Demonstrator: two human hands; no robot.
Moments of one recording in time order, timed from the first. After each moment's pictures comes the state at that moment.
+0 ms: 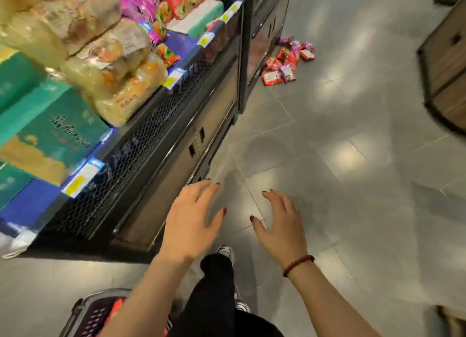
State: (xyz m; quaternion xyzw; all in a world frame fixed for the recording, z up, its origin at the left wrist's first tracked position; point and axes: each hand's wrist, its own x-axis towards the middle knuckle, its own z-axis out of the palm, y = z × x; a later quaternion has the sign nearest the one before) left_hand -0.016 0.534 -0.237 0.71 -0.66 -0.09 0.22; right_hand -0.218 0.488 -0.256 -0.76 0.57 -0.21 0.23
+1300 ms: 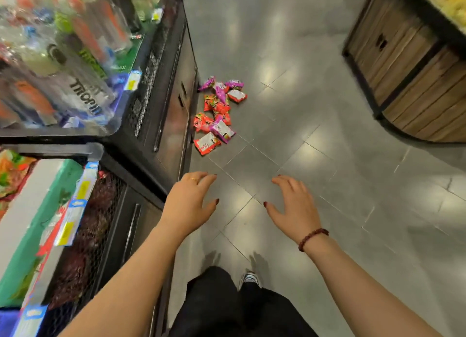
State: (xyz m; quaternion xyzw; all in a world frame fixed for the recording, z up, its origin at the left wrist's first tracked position) left_hand -0.074 -0.318 -0.238 0.55 -0.83 -0.09 0.07; right_hand -0.319 -0.270 -0.247 -0.67 0.70 -0.16 0.19
